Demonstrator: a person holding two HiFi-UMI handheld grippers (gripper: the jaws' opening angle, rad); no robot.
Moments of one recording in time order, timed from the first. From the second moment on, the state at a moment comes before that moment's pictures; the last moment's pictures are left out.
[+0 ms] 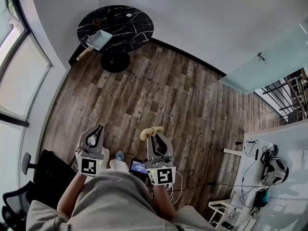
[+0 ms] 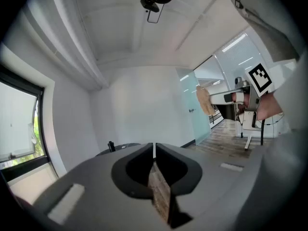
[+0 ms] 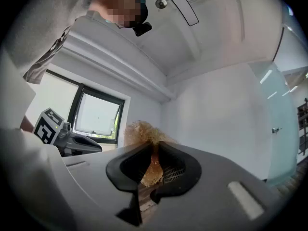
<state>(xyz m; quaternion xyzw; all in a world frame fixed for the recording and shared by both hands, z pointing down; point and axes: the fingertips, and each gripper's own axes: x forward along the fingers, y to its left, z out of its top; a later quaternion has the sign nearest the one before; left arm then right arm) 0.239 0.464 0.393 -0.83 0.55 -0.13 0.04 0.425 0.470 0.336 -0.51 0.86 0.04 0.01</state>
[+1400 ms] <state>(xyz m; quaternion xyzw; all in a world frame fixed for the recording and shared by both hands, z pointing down) 0.171 0.353 0.385 -0.85 0.53 -0.09 0.03 0.331 0.366 0.322 -0.49 0.87 0.06 -0.05</state>
